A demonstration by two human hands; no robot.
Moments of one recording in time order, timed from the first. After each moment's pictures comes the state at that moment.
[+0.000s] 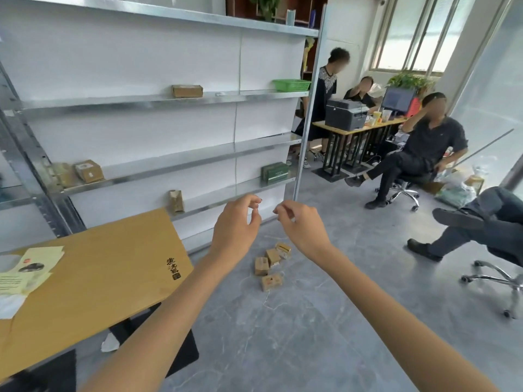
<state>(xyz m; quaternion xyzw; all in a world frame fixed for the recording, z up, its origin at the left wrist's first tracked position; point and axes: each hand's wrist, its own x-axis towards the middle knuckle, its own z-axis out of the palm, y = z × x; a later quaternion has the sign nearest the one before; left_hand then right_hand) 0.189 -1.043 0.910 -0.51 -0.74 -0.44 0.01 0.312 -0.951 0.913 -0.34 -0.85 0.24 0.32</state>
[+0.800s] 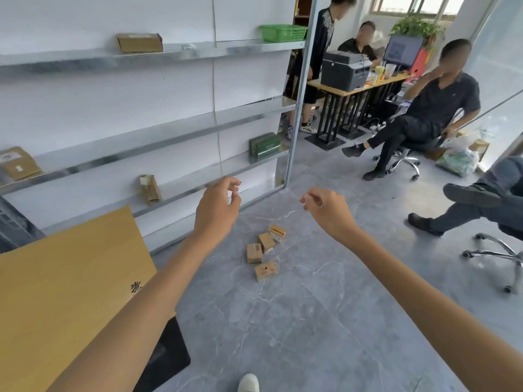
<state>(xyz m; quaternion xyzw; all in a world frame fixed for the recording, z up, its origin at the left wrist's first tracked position) 0.042 -0.824 0.844 -0.49 -0.76 -0.43 -0.04 0.250 -0.705 0.852 -0.44 -0.82 0.27 0.24</state>
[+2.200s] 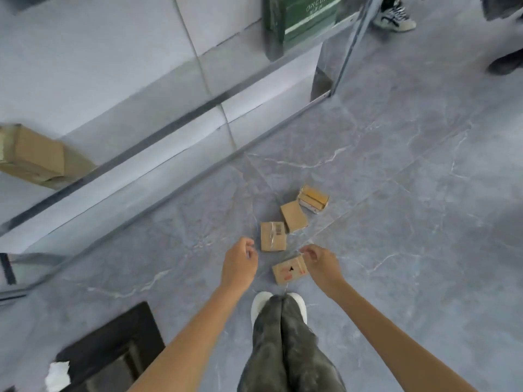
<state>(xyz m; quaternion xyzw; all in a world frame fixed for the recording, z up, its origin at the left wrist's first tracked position) -0.203 -0.351 0.315 -0.24 -0.86 -0.22 -0.40 -0.047 -0.256 0.316 -0.60 -0.62 0.50 -0.09</state>
